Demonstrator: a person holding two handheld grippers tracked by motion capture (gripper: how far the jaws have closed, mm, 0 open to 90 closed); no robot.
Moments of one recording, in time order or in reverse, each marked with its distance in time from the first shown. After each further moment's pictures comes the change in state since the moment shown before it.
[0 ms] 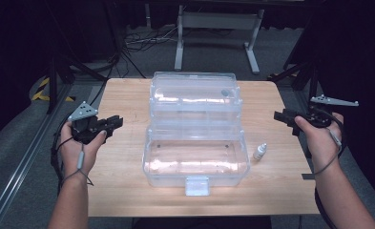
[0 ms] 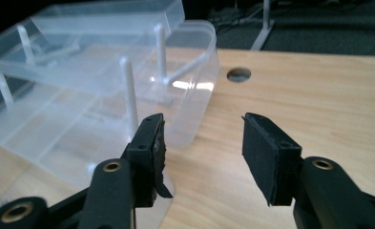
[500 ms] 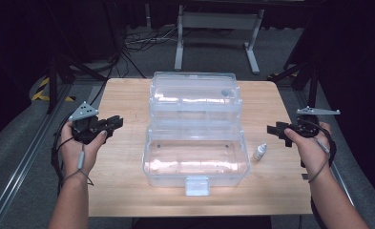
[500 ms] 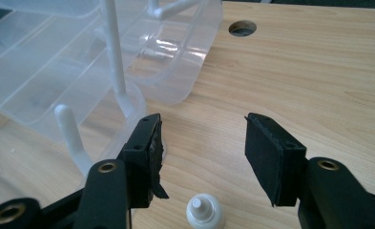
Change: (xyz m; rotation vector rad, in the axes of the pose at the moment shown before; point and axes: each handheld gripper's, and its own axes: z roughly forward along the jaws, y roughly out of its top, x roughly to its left) left arm 0.000 0.000 0.002 0.010 0.001 0.001; right arm 0.000 -0.031 0.021 0.117 -0.013 -0.032
